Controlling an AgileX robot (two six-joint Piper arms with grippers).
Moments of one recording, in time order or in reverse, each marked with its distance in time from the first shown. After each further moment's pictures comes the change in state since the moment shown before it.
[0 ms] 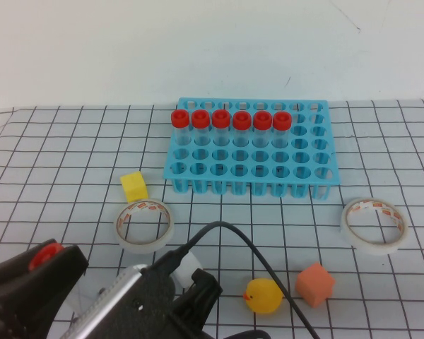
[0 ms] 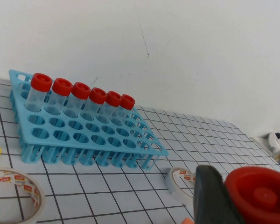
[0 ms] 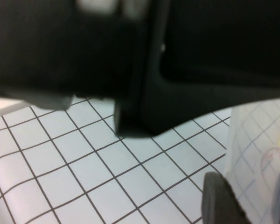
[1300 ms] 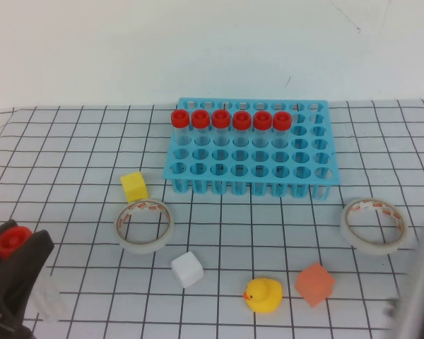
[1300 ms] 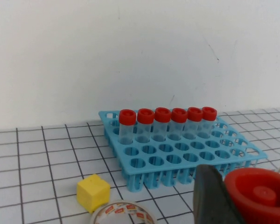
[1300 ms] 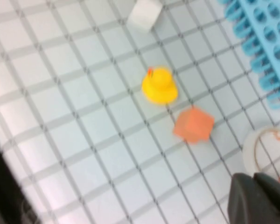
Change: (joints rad) right arm 0.001 -0.566 0.000 1.042 0.664 -1.371; left arm -0.001 0.000 0.000 0.000 -0.177 0.325
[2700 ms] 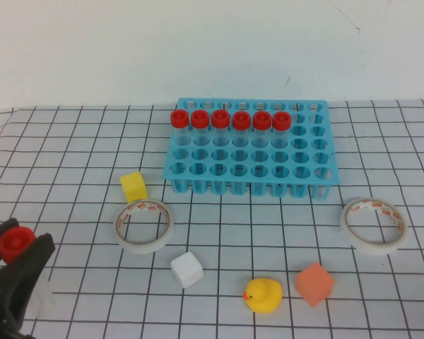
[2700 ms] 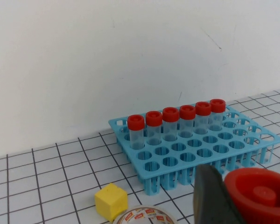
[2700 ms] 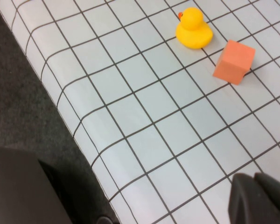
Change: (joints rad) right arm 0.001 -0.636 0.380 0.176 -0.002 0.006; left arm 0.000 0.000 0.000 -0.004 0.002 0.188
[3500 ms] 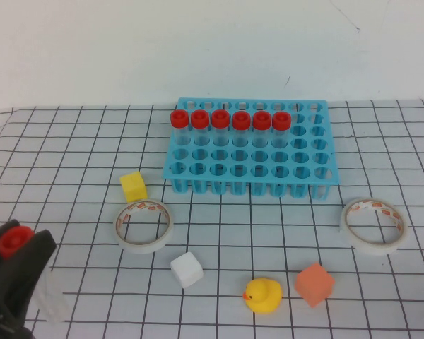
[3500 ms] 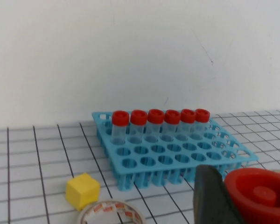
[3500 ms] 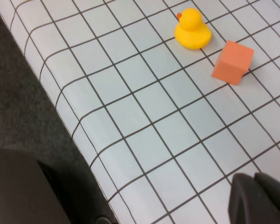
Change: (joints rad) right arm 0.000 0.000 0.000 -0.004 0.000 0.000; left arm 0.000 0.000 0.000 -0.023 0.009 -0.154
